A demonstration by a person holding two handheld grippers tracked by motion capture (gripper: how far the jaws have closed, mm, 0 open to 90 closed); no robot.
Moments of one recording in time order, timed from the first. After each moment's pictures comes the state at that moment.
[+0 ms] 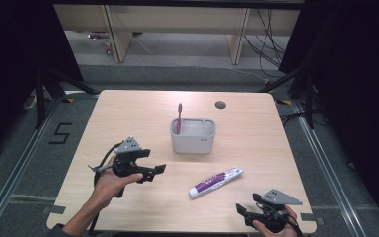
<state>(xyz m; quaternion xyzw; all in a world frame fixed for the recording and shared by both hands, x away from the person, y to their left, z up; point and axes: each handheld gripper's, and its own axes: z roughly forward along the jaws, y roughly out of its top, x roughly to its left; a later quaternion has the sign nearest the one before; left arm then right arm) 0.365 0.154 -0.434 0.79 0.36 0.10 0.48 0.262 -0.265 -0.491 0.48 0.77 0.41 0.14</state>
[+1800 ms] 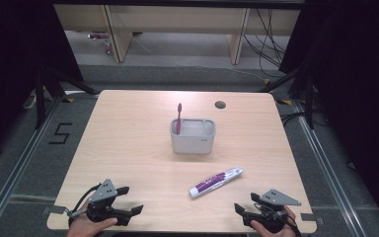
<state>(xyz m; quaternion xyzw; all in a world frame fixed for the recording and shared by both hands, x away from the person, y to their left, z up) 0.278 0.209 -0.492 0.80 0.36 0.10 0.47 0.259 -0.259 -0.489 0.48 0.76 0.42 0.14</state>
